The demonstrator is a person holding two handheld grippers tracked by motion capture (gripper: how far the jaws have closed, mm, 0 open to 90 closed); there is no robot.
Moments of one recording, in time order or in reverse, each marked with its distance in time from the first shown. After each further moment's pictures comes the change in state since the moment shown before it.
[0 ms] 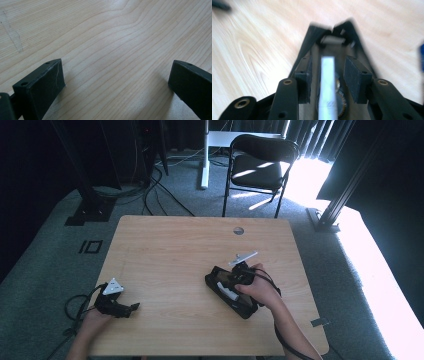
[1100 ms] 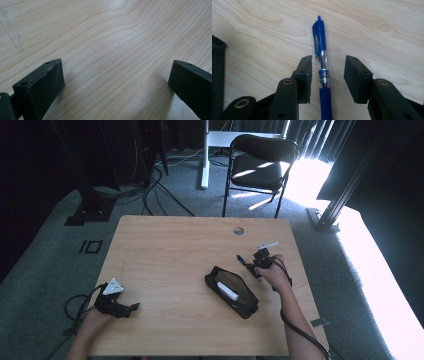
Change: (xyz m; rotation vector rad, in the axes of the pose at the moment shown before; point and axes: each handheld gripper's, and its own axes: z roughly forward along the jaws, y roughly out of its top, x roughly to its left) left arm 0.000 0.000 0.000 0.000 0.000 -0.001; right arm -0.119 -0.028 0.032 0.000 -0.267 0.194
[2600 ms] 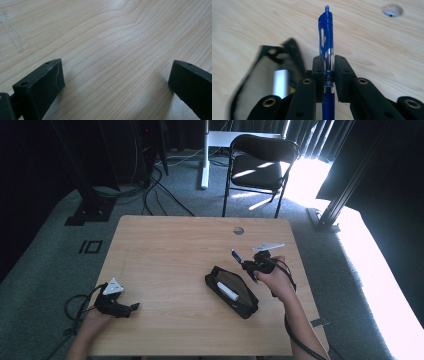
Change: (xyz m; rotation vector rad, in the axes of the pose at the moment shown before) left arm 0.000 0.000 0.000 0.000 0.000 0.000; right arm 0.057 0.009 -0.086 -0.155 0.184 -0.044
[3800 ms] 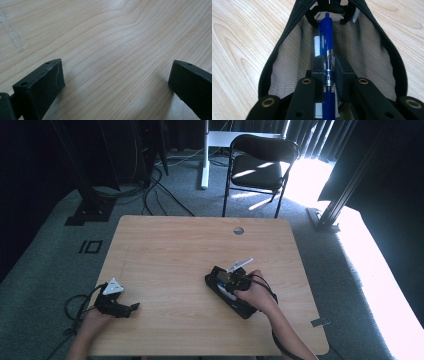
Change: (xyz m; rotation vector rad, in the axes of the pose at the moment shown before) left arm 0.000 0.000 0.000 0.000 0.000 0.000; right arm 0.051 -0.026 0.052 0.258 0.027 -0.140
